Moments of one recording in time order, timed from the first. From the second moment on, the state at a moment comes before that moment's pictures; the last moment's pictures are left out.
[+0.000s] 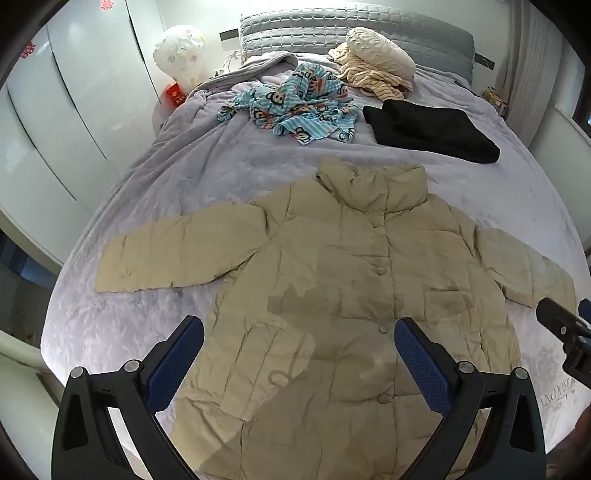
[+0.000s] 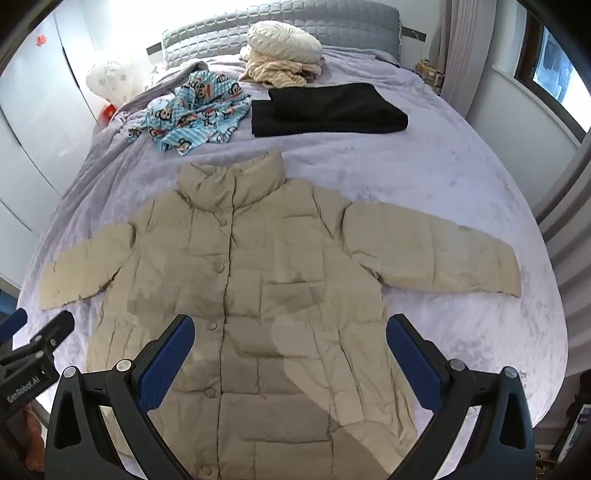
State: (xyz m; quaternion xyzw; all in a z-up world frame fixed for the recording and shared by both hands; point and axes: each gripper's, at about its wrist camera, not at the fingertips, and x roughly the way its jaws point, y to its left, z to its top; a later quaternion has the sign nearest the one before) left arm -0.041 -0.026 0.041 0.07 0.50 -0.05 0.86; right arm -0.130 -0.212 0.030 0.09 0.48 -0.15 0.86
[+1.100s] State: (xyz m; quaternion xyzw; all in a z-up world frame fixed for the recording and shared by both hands) left arm -0.035 -0.030 0.036 0.06 0.51 -0.06 0.86; right arm -0.120 -0.212 0.024 0.09 0.49 -0.14 0.85
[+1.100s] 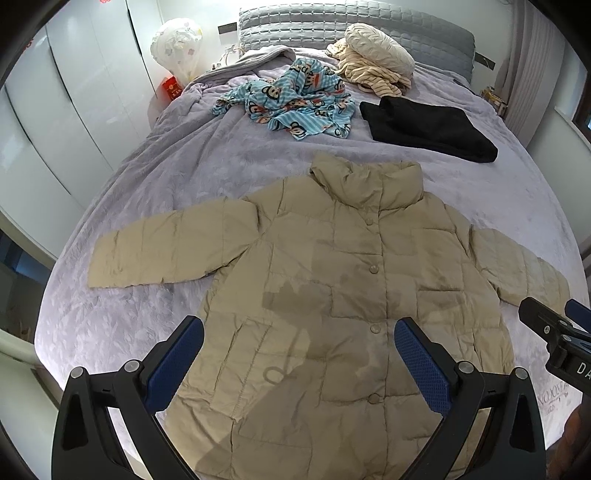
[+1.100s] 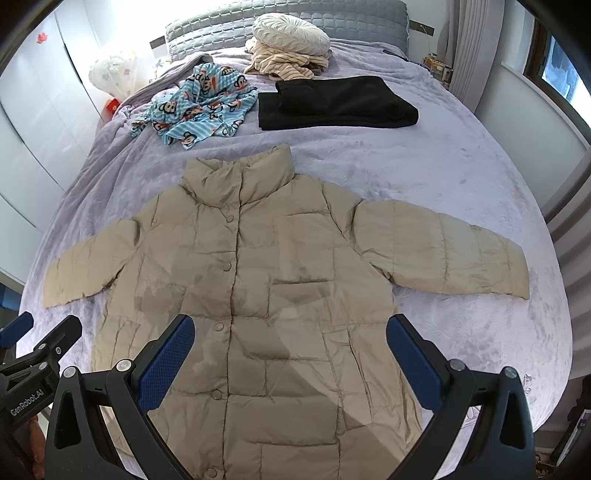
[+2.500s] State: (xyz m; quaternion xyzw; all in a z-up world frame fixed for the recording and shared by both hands) left arm -0.036 -0.031 0.032 0.06 0.51 -0.06 0.85; right arm -0.118 -0.214 0.026 0.09 0.49 -0.14 0.85
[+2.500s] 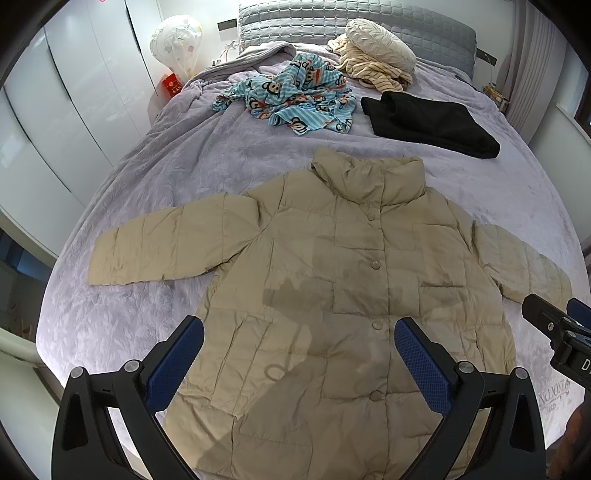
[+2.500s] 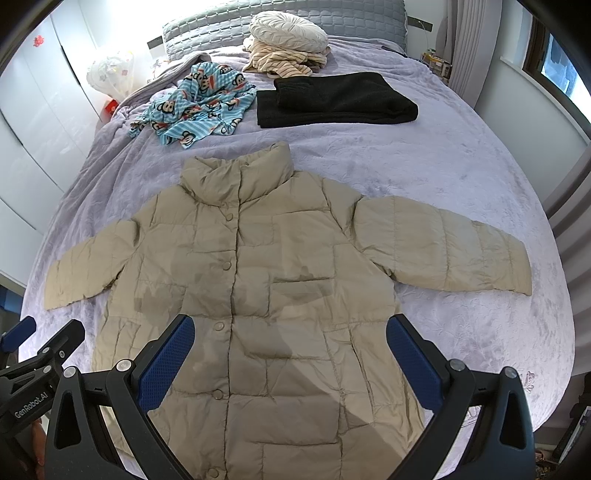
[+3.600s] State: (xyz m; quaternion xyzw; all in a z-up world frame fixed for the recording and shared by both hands) left arm -0.036 -0.030 0.031 0.06 0.52 -0.06 0.85; right arm -0.117 -0.216 0.025 0.10 0.50 -0.14 0.85
